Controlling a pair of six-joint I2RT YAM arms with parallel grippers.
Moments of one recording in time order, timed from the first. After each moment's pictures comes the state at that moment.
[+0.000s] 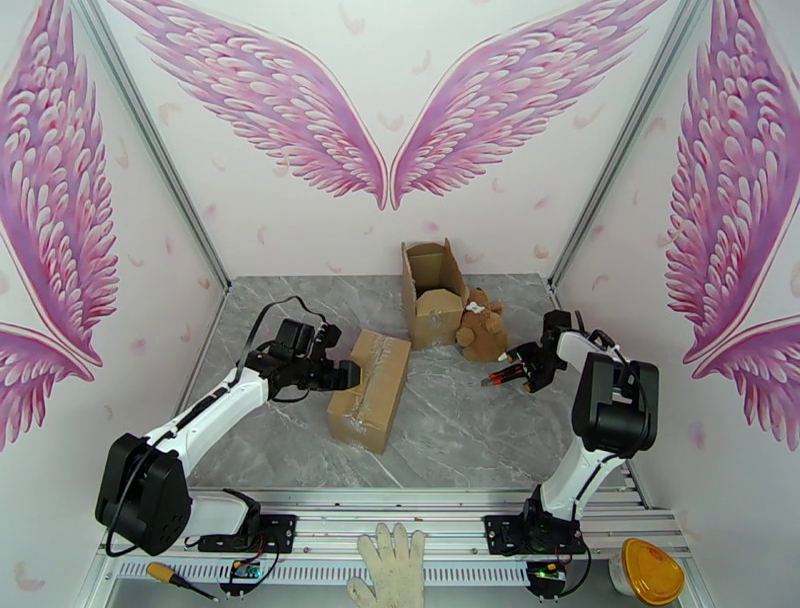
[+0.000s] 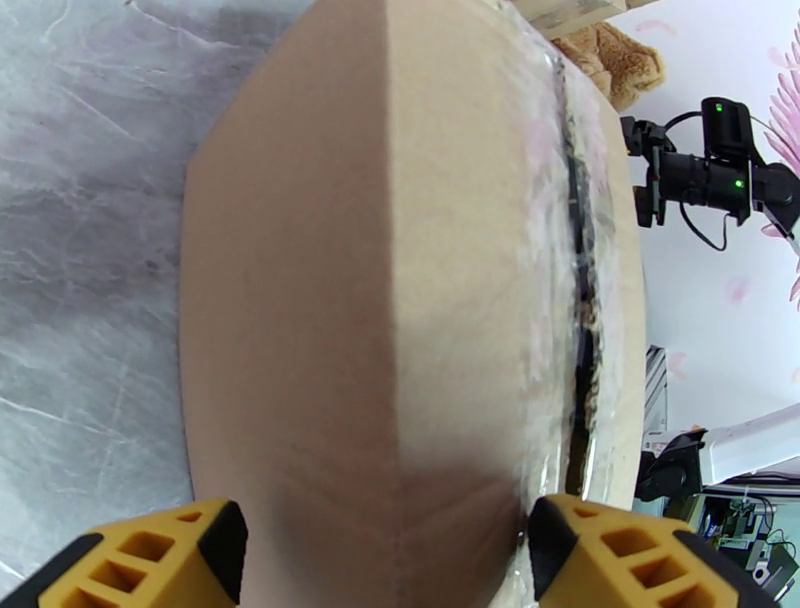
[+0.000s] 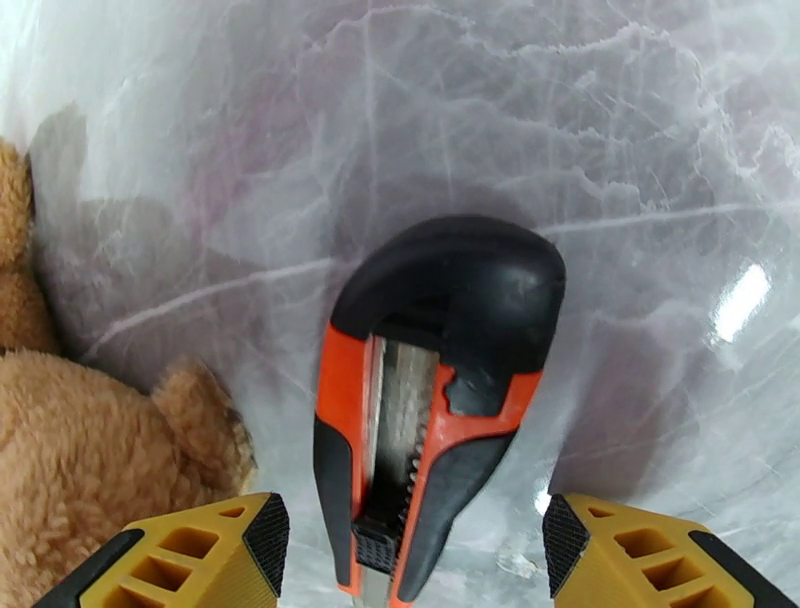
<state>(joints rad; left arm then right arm) -0.40 1.37 0.96 -0.52 0.54 -0.42 -0.27 1.87 1.20 -0.64 -0.21 0.87</state>
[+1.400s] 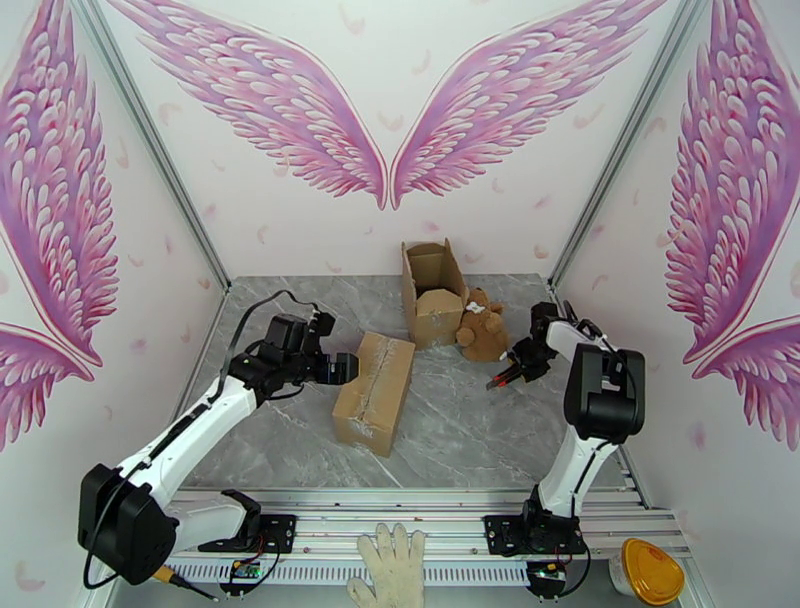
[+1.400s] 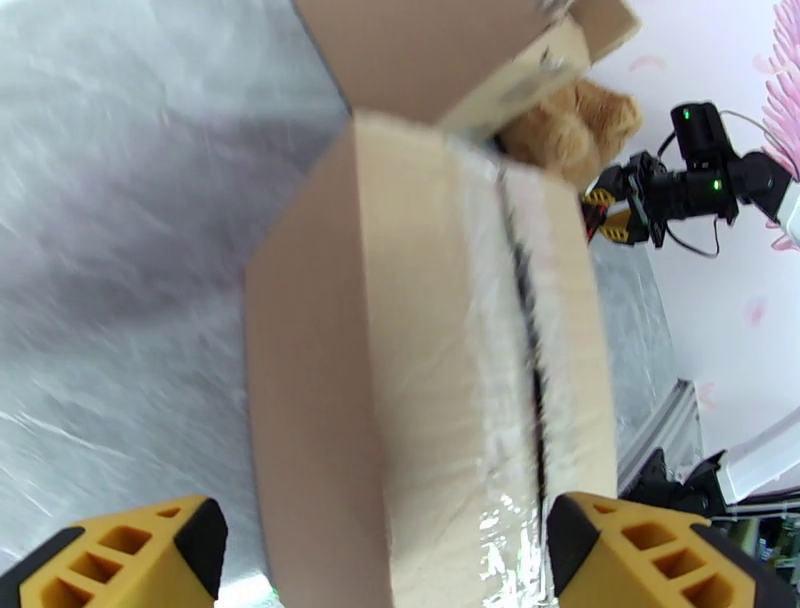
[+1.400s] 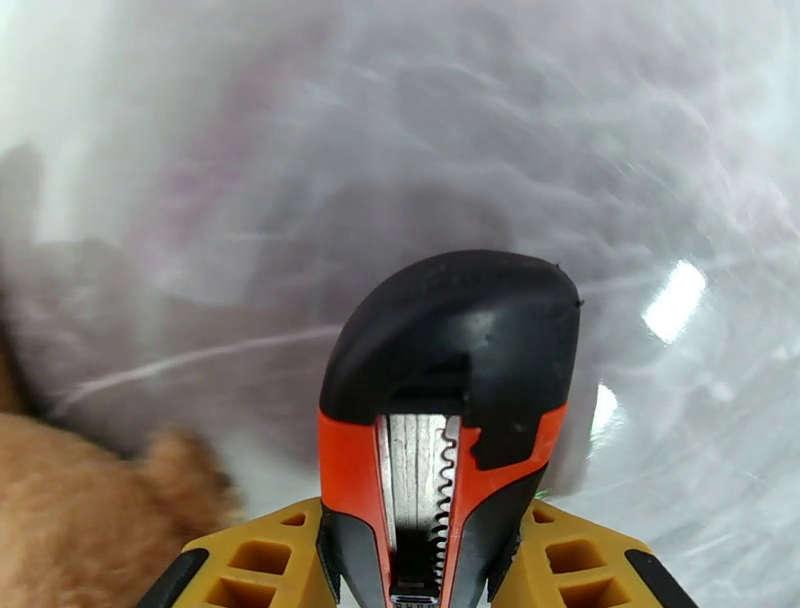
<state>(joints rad) -0.42 1.23 1.06 -0.57 0.33 -0.34 -0.20 1.90 1.29 -0.69 -0.08 0.89</state>
